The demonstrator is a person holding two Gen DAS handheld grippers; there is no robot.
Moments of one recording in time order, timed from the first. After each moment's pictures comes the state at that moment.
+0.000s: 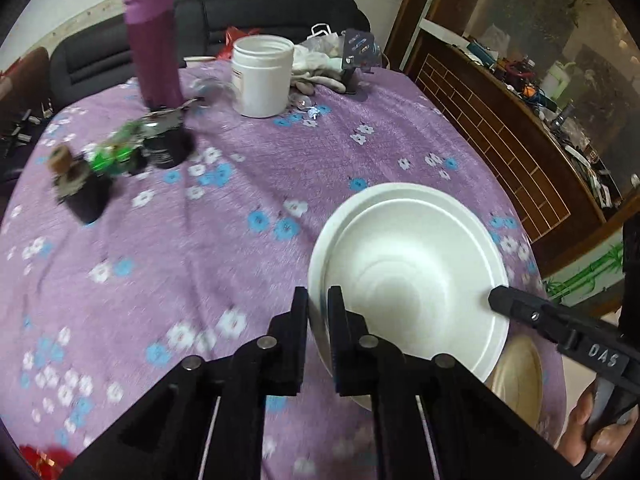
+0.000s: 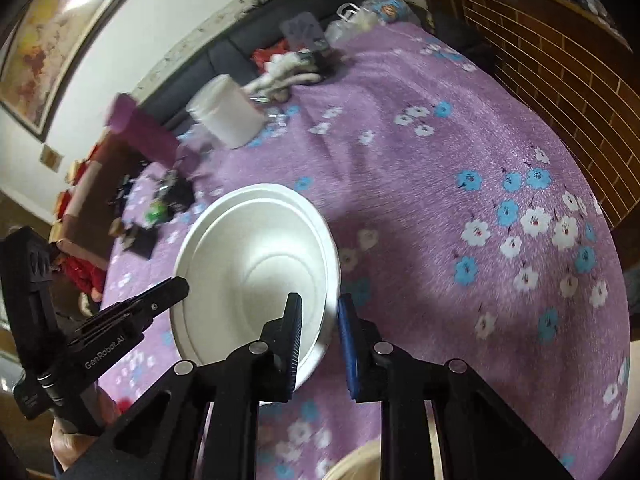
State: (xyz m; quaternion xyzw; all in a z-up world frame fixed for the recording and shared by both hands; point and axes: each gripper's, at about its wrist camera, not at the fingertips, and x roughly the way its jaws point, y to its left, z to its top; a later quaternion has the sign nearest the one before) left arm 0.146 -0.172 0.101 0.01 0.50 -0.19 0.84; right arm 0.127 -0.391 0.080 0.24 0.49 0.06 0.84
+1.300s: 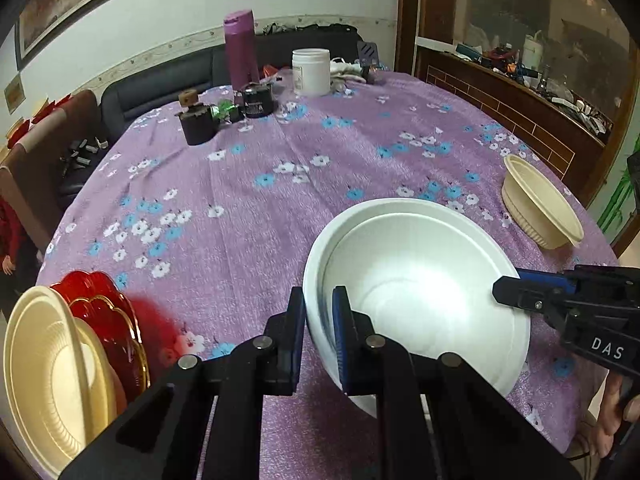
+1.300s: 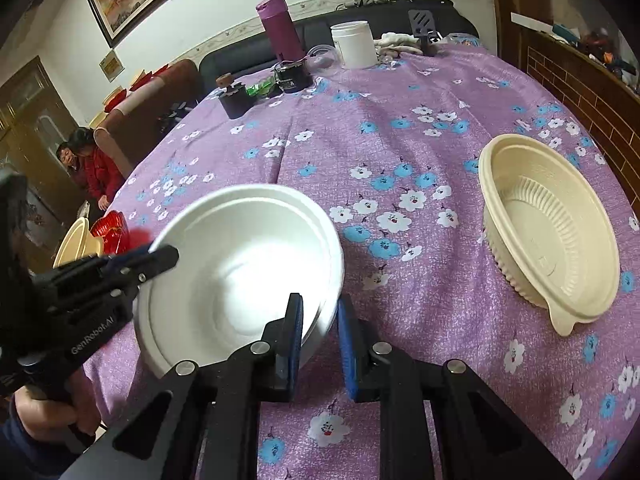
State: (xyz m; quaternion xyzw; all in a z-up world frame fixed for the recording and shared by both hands) left arm -0.065 -0.065 0.061 0.08 0.40 -0.15 0.90; right arm -0.073 -0.248 0.040 0.10 0.46 0.12 0.88
